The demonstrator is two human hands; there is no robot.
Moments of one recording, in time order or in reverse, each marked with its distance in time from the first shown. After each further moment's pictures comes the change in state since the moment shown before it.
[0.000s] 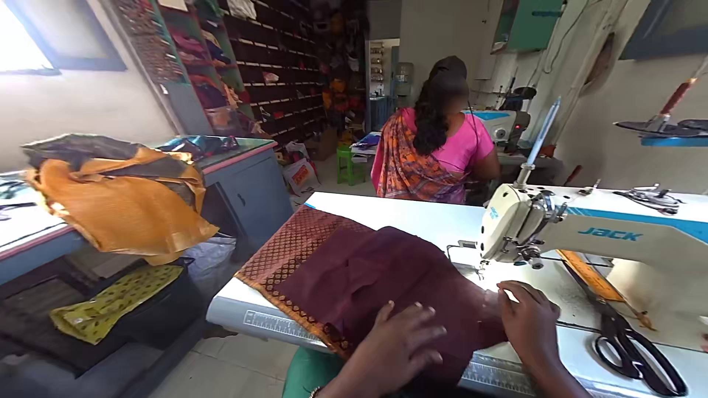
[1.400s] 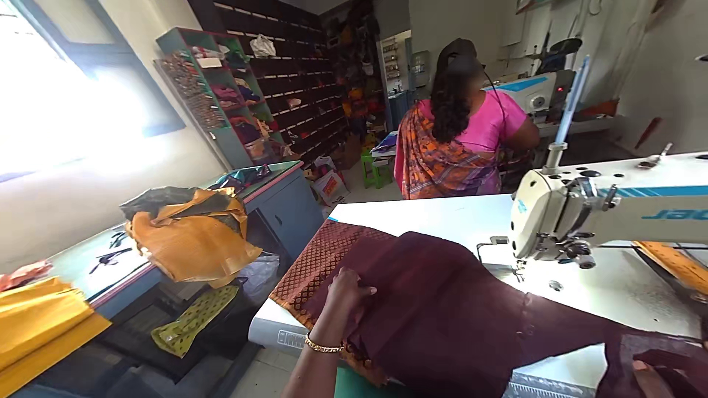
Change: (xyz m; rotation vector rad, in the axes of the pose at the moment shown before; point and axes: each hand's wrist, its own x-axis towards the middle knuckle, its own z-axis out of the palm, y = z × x) left_hand 0.047 -0.134 -0.069 0.139 -0.169 -0.970; right_hand -0.073 0.027 -0.056 0.596 0.180 0.357
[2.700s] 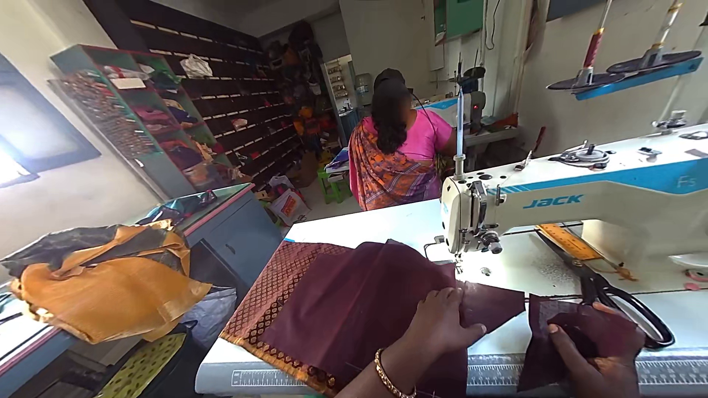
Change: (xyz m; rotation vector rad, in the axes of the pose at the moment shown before) left_hand -0.089 0.193 0.077 0.036 -0.358 0.697; right_hand -0.005 0.000 -0.002 0.032 0.145 -0.012
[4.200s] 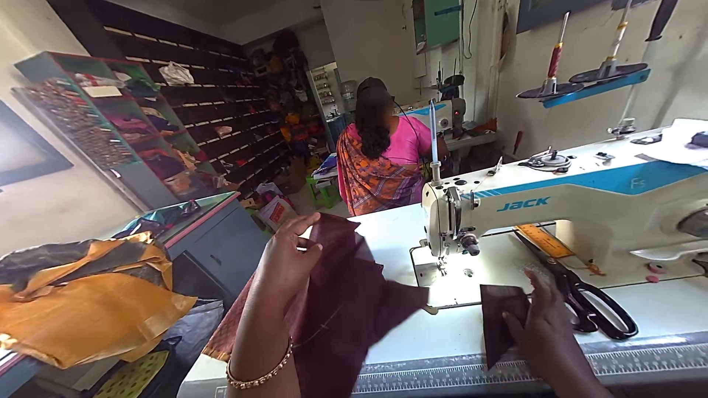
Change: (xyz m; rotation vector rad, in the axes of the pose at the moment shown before) left_hand -0.114 -0.053 -0.156 -0.178 0.886 -0.074; right_hand 0.035 -0.022 0.016 -0.519 -0.240 0.014
